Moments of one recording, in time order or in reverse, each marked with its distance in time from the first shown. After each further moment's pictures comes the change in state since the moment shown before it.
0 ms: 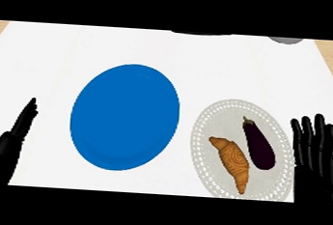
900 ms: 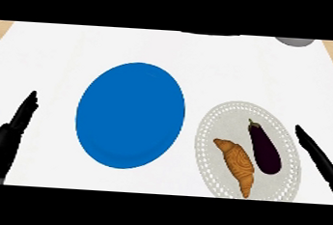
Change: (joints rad) left arm -0.038 0.001 0.035 -0.005 -0.011 -0.067 0.026; right arm 0.053 -0.440 -0.037 -0.215 0.277 0.188 0.605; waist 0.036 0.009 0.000
